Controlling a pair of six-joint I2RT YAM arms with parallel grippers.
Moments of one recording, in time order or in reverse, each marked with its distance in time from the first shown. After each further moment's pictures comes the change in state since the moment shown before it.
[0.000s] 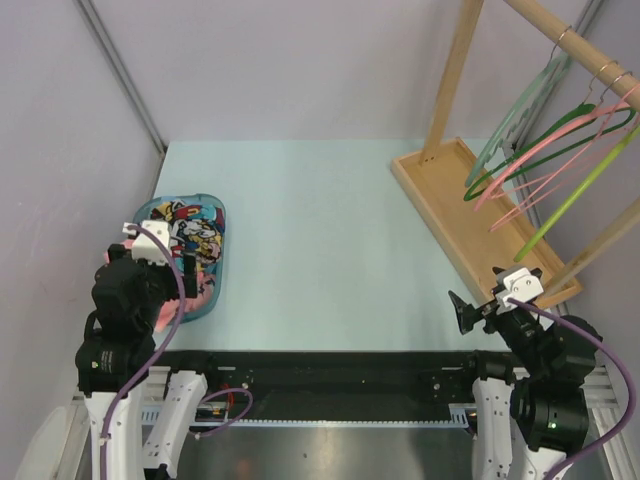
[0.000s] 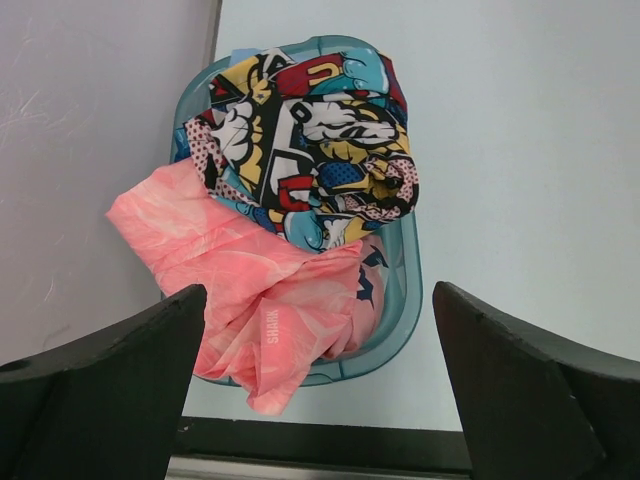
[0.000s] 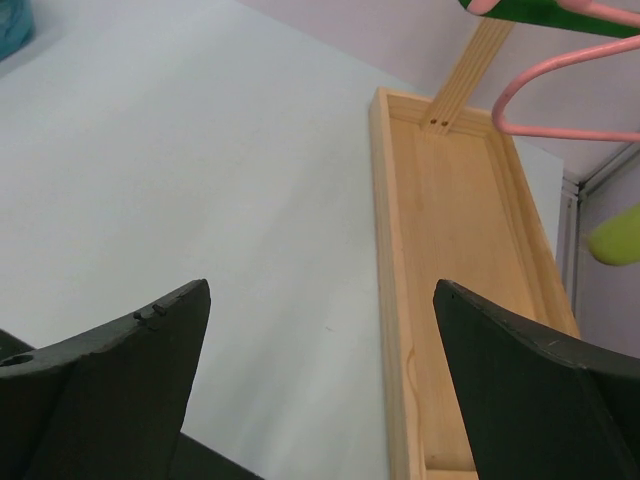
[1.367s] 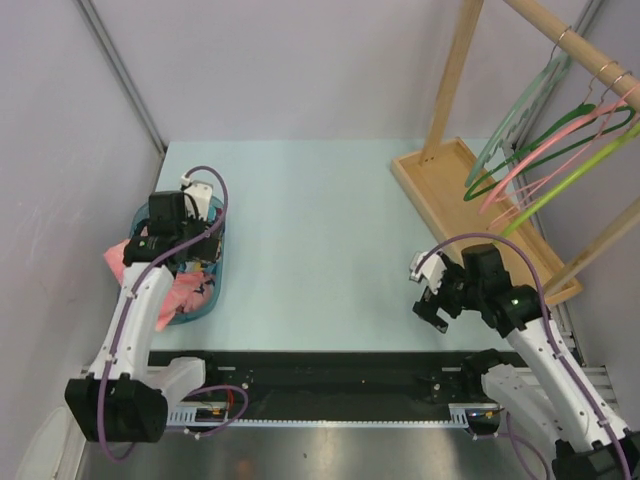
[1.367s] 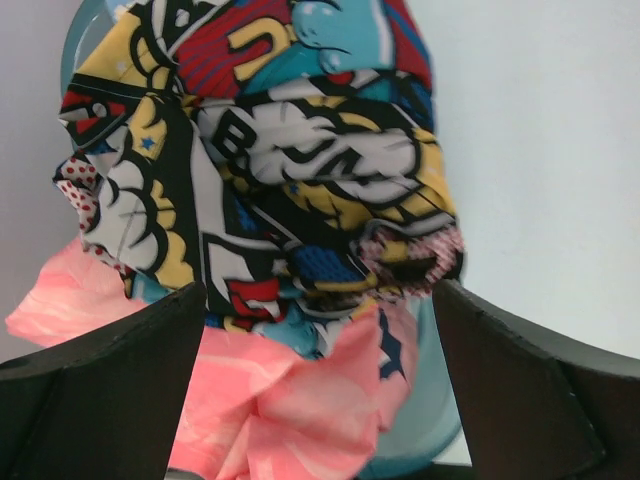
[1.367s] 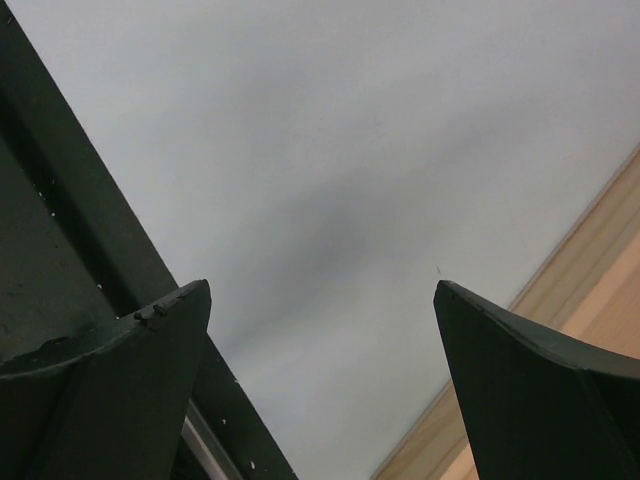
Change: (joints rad) left arm 0.011 0.544 -0.058 0.224 0.018 0.135; right arm 0.531 0.531 -0.240 0.017 0.190 -0.382
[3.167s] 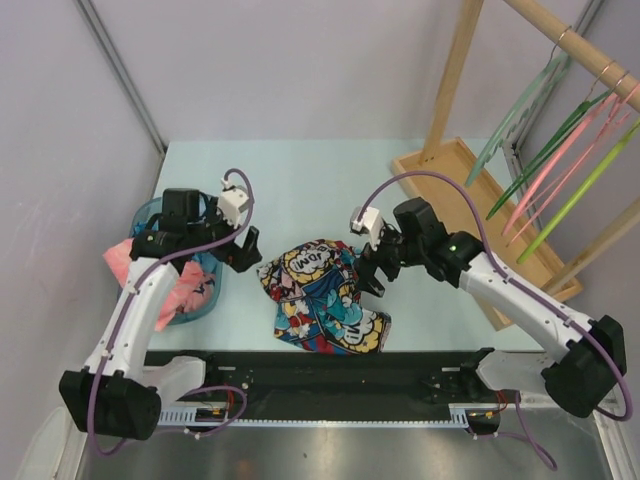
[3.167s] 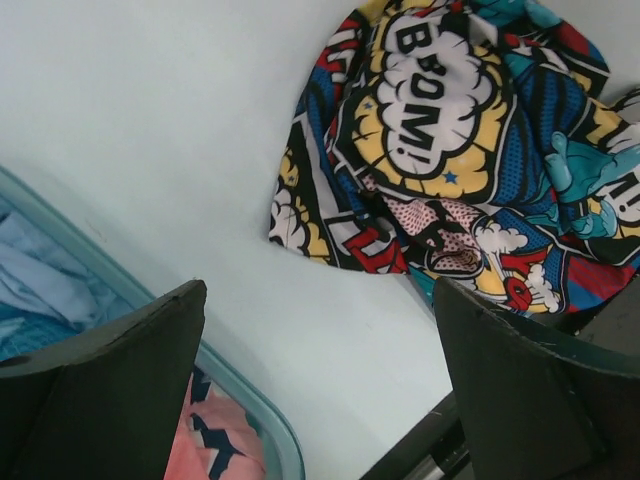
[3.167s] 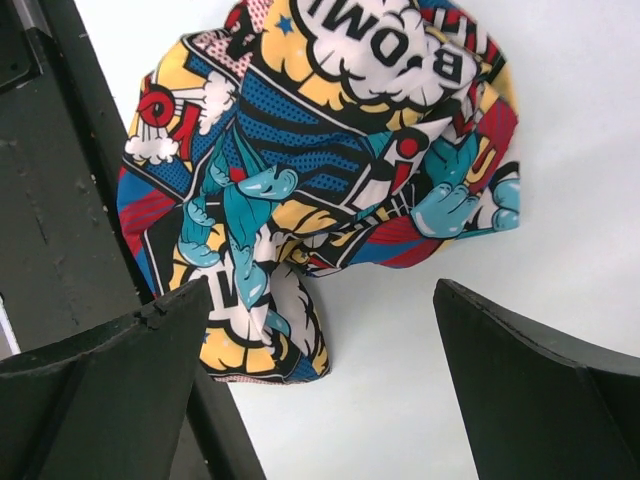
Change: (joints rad) left arm -0.091 0.074 0.062 -0.072 0.614 0.094; right arm 0.344 0.500 0.339 0.316 -0.019 0.408
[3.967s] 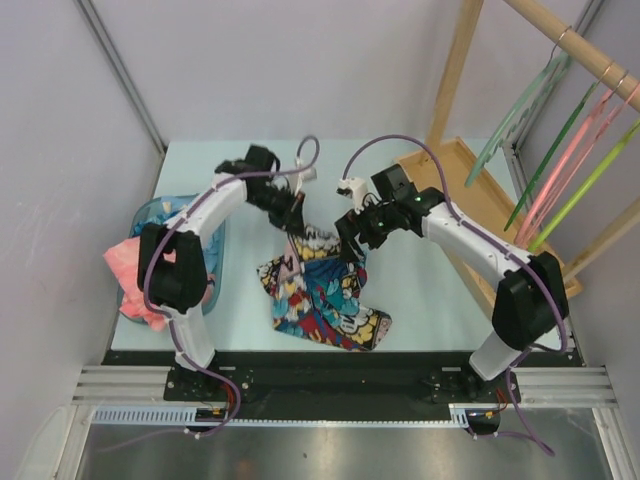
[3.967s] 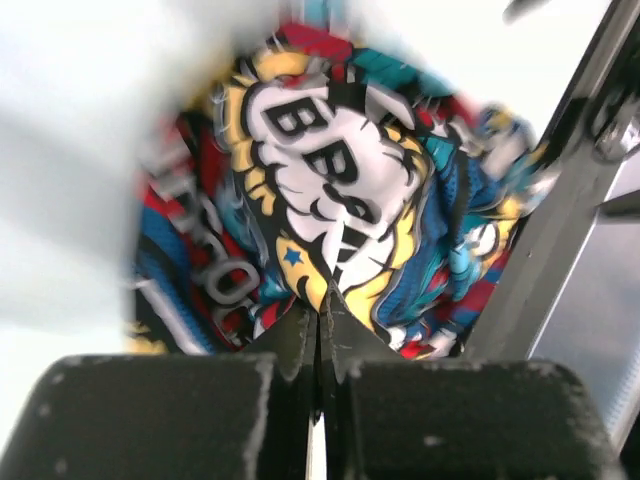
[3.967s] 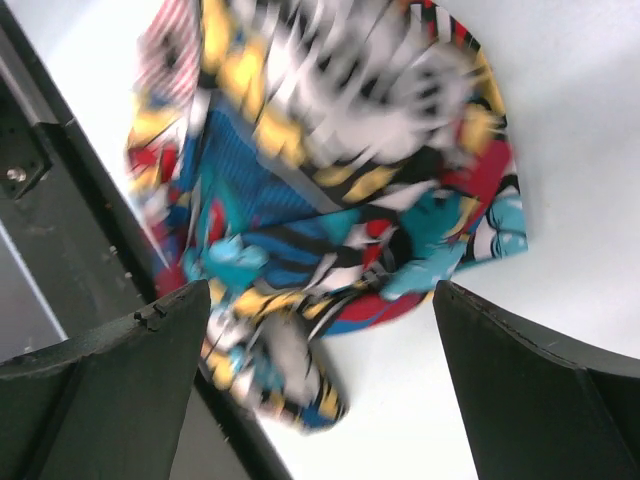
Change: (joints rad) left arm -0.212 0.758 0.420 -0.072 0.271 -0.049; right arm -0.104 0.452 0.321 -0.092 -0.089 0.161
